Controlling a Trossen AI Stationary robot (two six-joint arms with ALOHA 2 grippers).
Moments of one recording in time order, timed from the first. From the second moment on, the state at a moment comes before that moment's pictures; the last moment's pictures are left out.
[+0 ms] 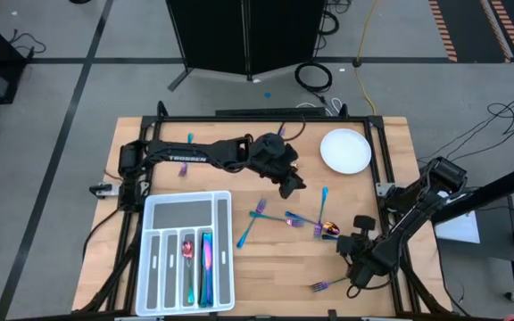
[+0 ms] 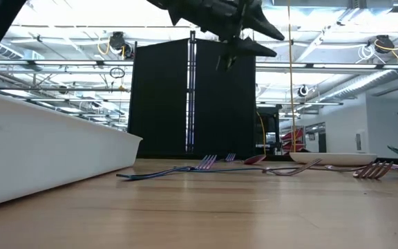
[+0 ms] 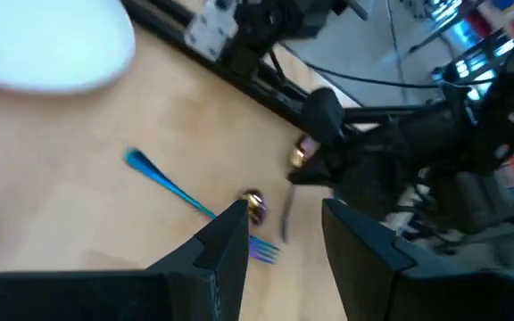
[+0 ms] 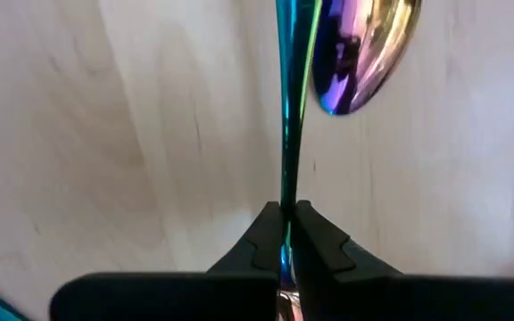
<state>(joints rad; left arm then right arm) 0.11 1.95 1.66 -0.23 0.32 -0.52 0.92 1.61 0.84 -0.99 0.23 1.15</state>
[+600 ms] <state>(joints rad) 0.02 1.95 1.65 -0.06 0.22 -0.81 0.93 1.41 0.84 -1.01 0.41 1.14</state>
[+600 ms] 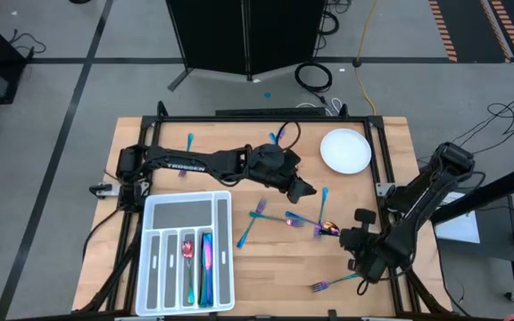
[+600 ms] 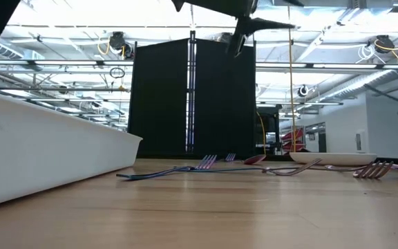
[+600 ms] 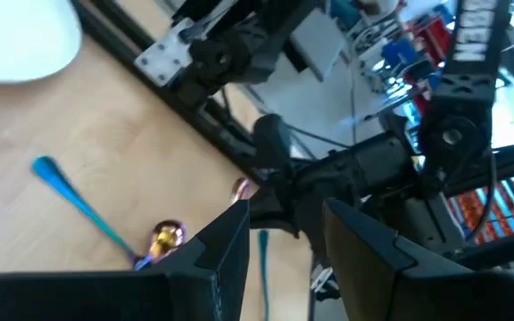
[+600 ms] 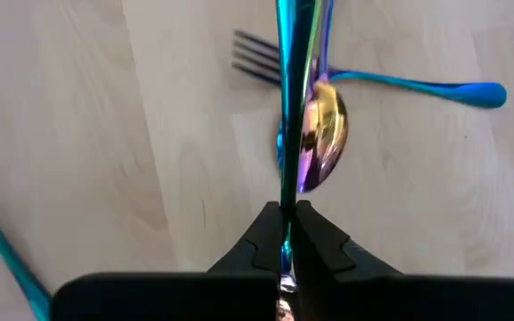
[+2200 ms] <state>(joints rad) -0.17 1.83 1.61 -0.46 0.16 0.47 0.43 1.31 0.89 -0.31 -0.06 1.21</state>
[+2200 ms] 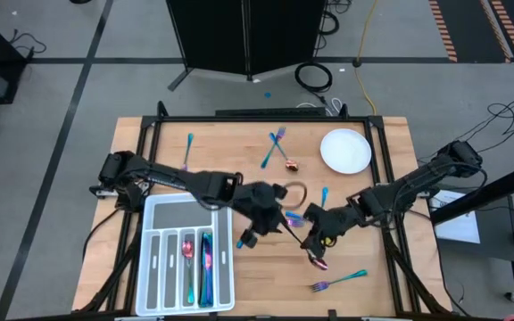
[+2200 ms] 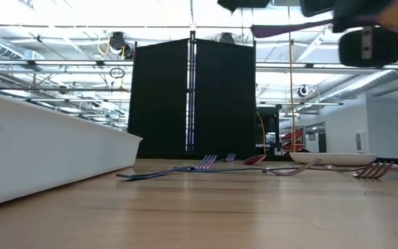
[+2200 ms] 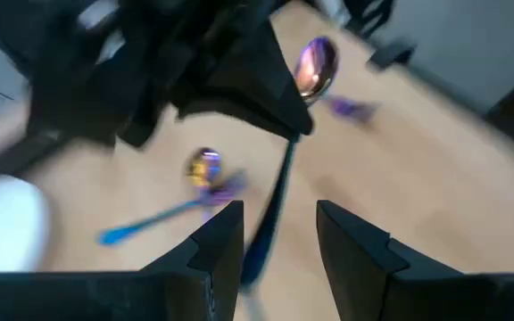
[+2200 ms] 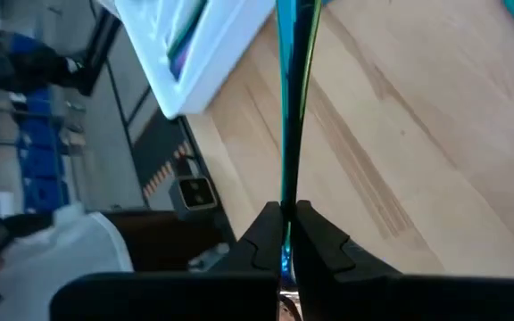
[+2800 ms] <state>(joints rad) -0.28 1.84 1.61 -0.46 -0.19 0.91 0.29 1.31 0.89 -0.09 -0.16 1.30</state>
